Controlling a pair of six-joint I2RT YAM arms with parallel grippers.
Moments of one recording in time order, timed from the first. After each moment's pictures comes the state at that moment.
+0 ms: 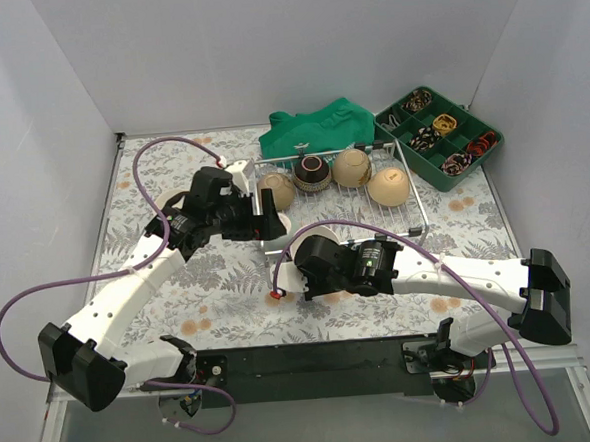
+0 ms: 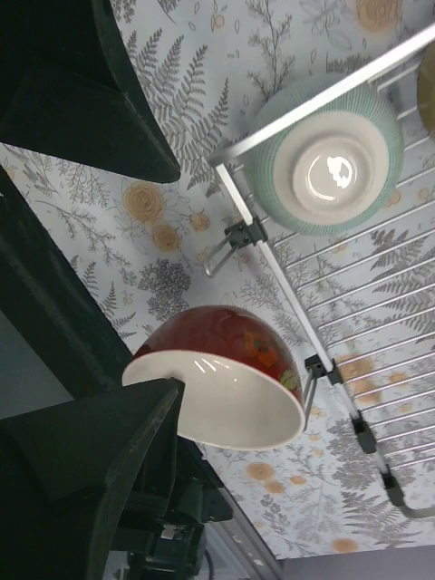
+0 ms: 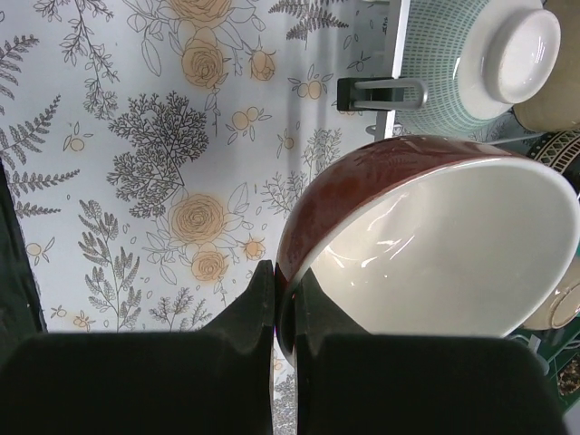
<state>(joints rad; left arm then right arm) -0.52 1.18 1.13 -0.65 0.24 -0.47 1.25 1.35 1.09 -0.70 0.18 -0.59</state>
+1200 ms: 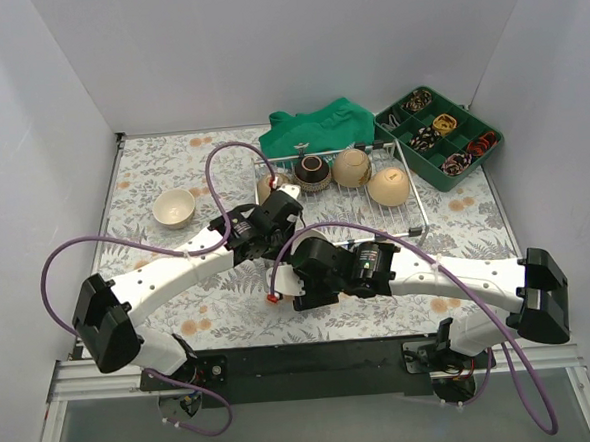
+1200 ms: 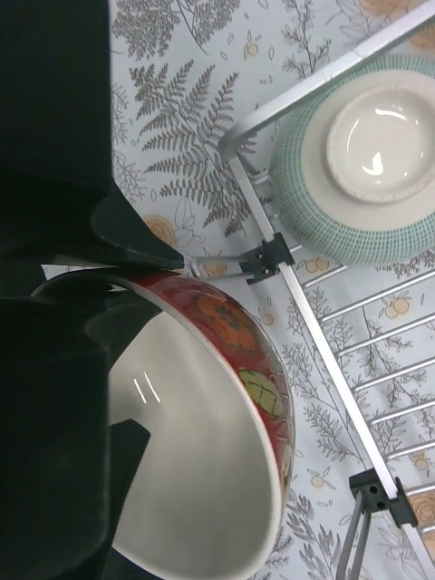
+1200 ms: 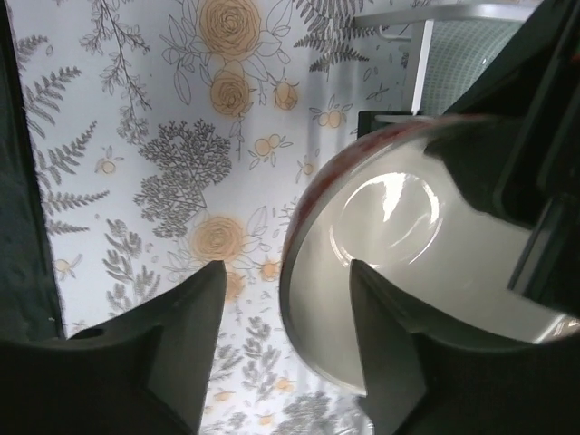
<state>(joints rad) -0.91 1.43 1.20 -0.74 -0.22 -0.53 1.27 1.36 1.09 -0.67 0.13 -0.58</state>
